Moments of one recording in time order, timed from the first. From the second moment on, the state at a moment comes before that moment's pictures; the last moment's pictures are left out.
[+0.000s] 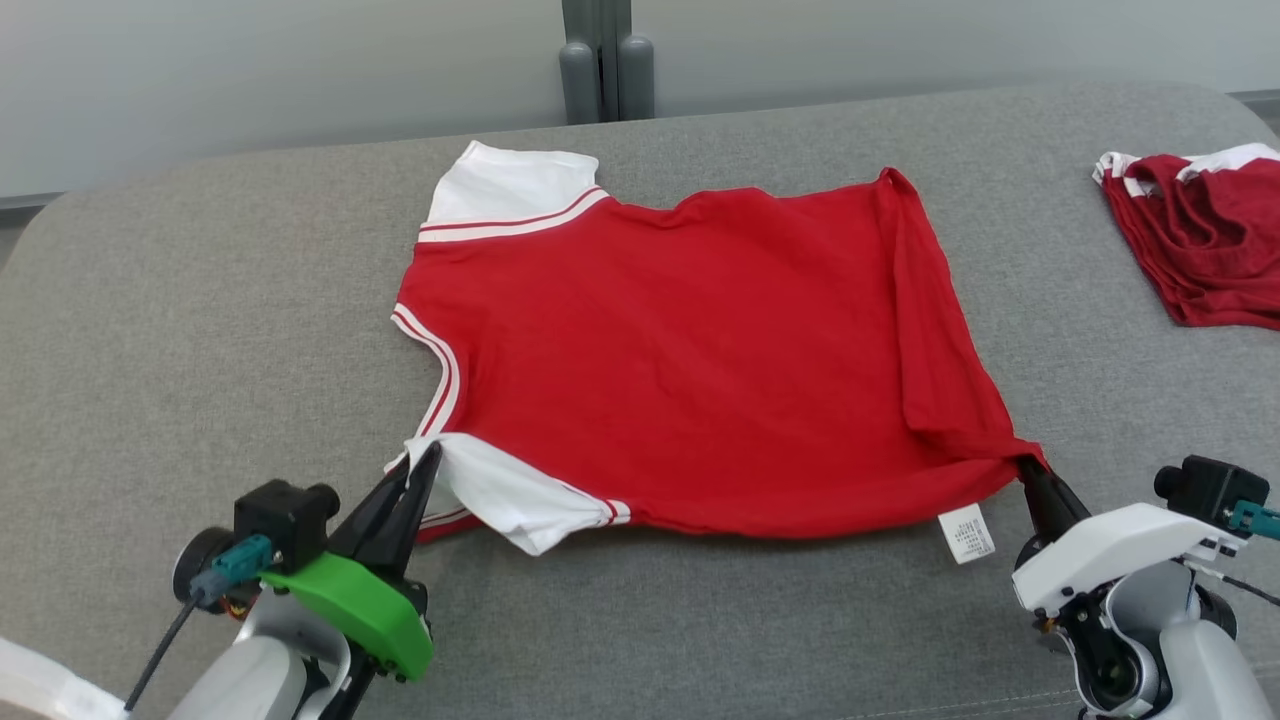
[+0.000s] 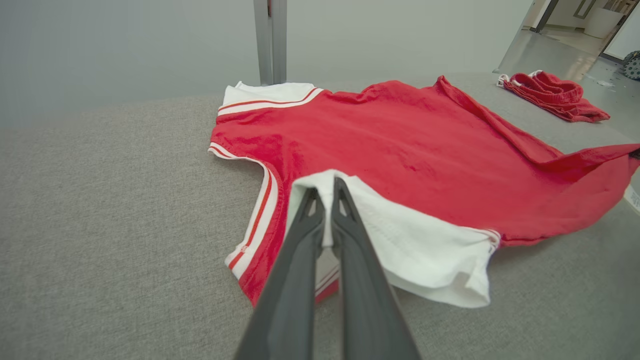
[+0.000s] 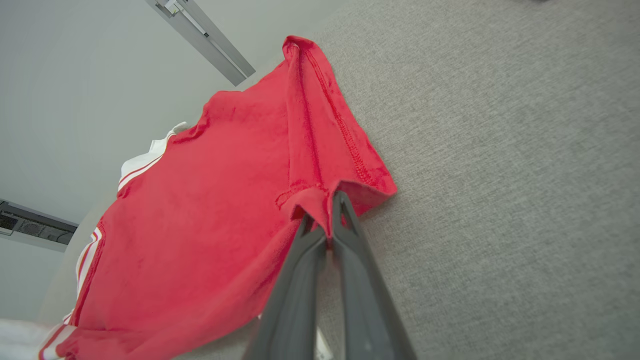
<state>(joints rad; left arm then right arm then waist) -0.24 0.41 -0.55 0.26 -0.62 -0.08 -0.16 -0.11 -0.05 -0.12 0.25 0.58 0.13 0.14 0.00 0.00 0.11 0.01</state>
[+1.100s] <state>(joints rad) -0.59 0.34 -0.66 0.70 -0.69 -0.13 -0.26 -0.36 -0.10 -0.05 0.49 0.43 0.13 -0.01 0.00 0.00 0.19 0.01</state>
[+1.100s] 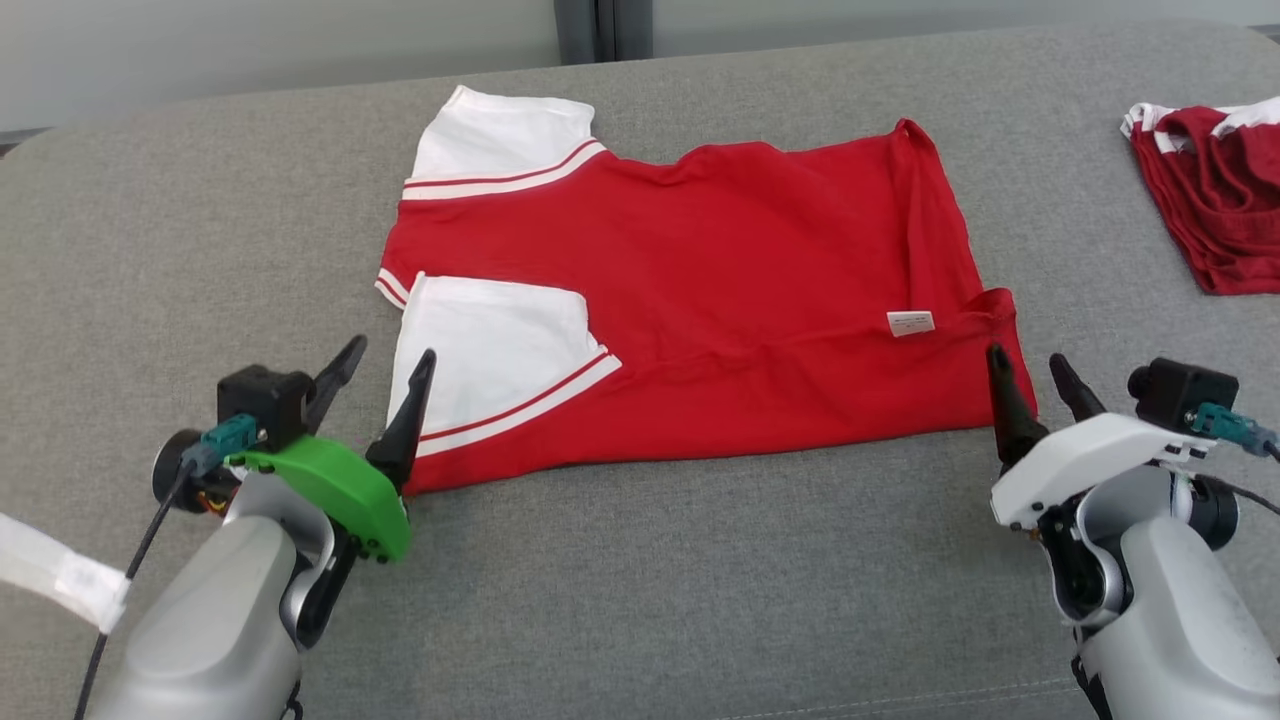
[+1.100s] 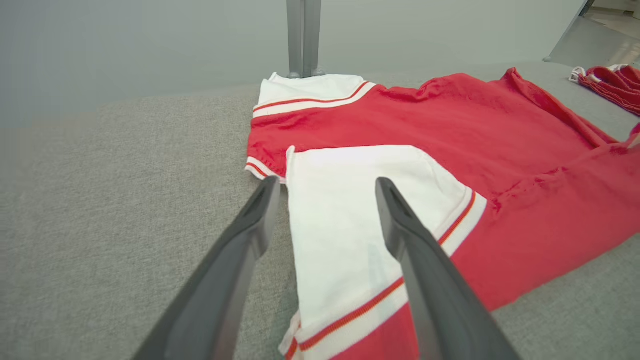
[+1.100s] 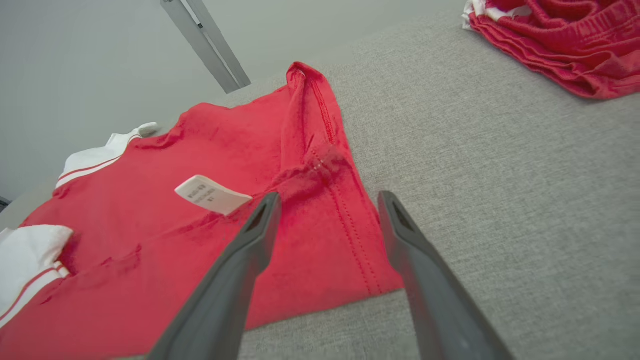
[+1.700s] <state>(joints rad) -0.41 0.29 -0.64 0.74 -0.68 -0.12 -0.24 -0.34 -0.17 -0.01 0.60 0.34 0.13 -0.08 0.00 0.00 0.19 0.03</state>
